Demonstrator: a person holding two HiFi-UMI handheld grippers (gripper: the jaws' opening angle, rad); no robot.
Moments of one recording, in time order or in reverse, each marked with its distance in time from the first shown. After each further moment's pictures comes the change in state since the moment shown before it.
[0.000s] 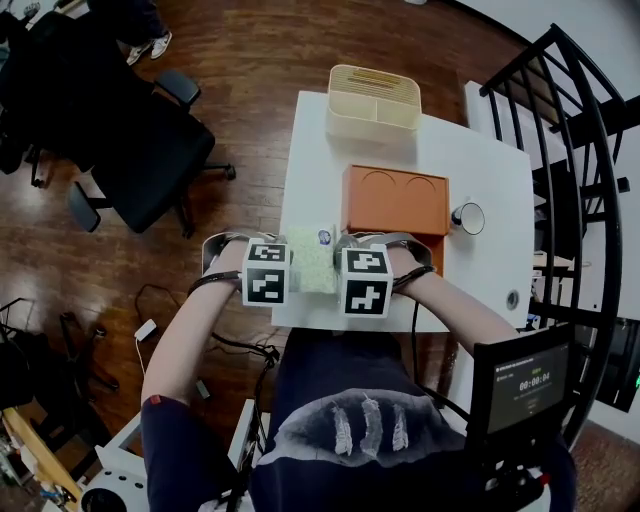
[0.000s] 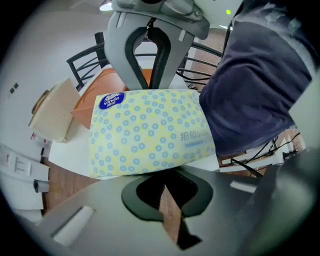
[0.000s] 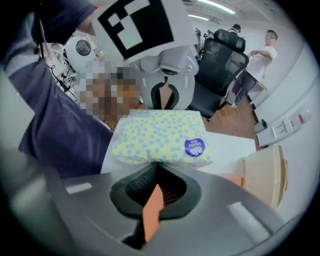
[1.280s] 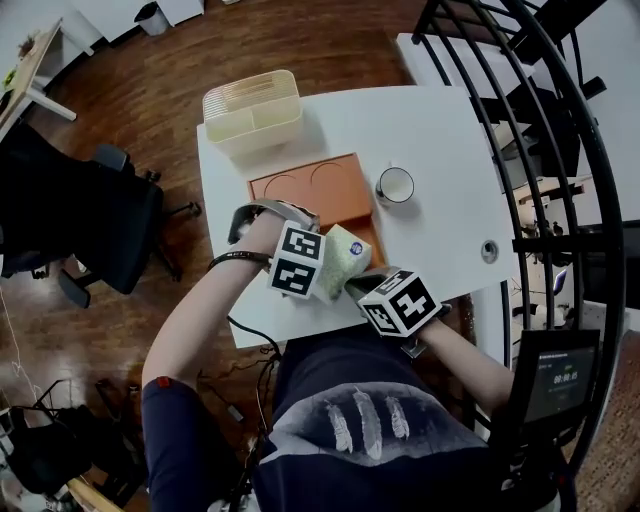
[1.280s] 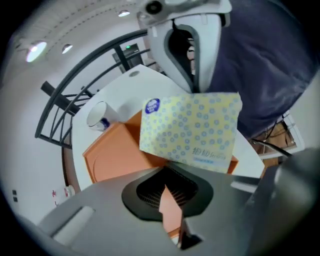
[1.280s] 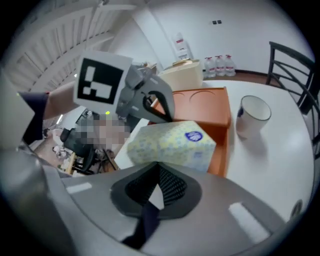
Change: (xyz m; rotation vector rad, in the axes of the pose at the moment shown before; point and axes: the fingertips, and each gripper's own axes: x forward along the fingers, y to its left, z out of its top) left arm 0.040 0.080 0.226 0.604 0.118 0.064; right arm -0.060 0.076 -0.181 1.271 -0.448 -0.007
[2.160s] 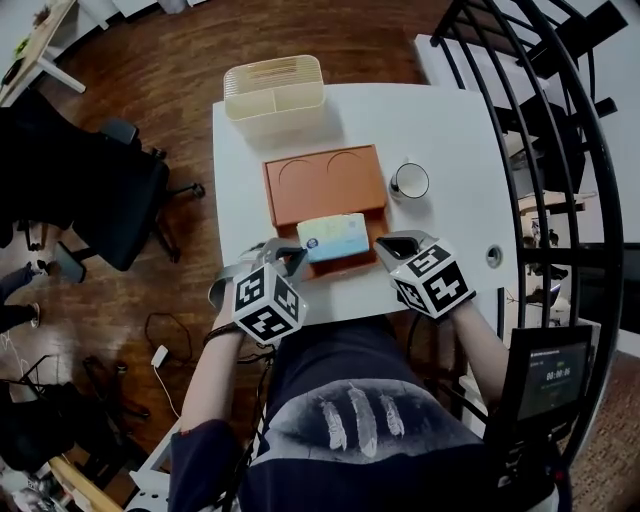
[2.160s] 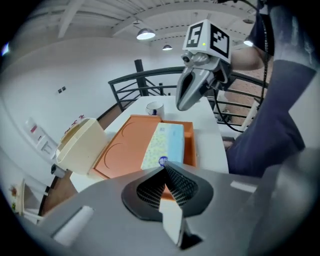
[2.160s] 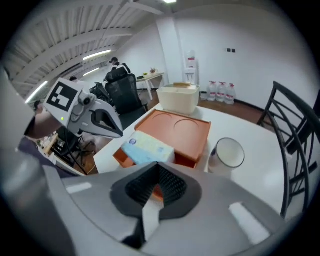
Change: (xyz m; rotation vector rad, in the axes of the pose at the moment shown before) left arm -0.065 -0.050 -0.016 -0.880 -0.275 0.327; right arm -0.034 -0.043 0.047 -0.237 -0.101 -0.186
